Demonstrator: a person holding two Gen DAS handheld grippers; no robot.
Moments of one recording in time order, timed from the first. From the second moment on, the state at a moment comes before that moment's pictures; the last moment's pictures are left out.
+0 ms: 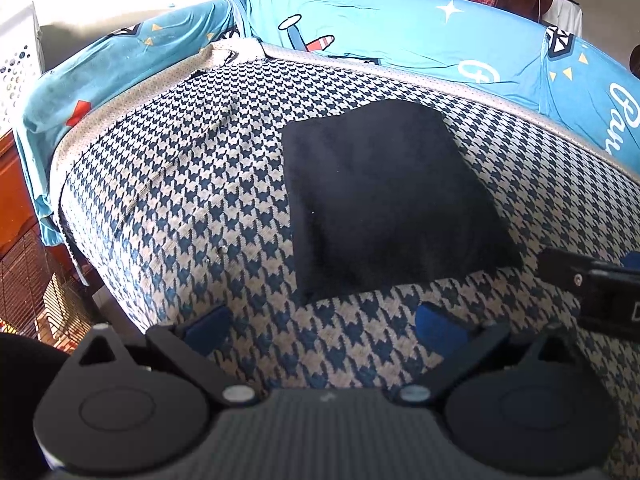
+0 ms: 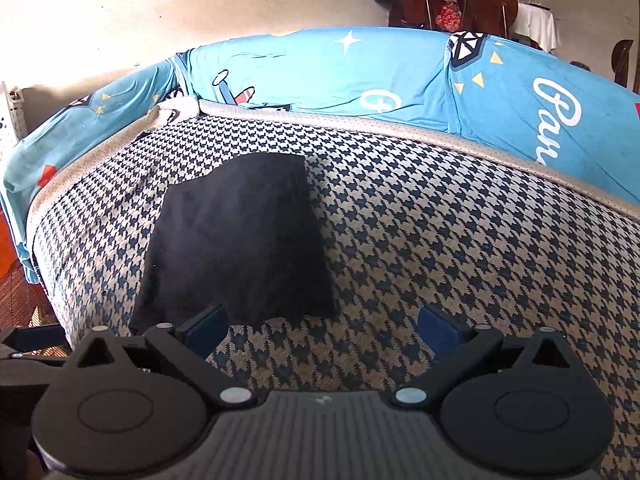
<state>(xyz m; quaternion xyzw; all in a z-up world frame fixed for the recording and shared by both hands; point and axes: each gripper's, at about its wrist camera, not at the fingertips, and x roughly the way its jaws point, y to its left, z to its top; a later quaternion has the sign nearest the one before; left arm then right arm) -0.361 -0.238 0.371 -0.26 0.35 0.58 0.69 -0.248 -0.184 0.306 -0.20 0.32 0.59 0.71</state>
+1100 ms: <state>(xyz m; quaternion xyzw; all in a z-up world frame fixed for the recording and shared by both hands) -0.363 -0.241 0.372 -0.26 0.35 0.59 0.68 -0.256 -0.183 0.301 -0.24 0.29 0.59 0.72</state>
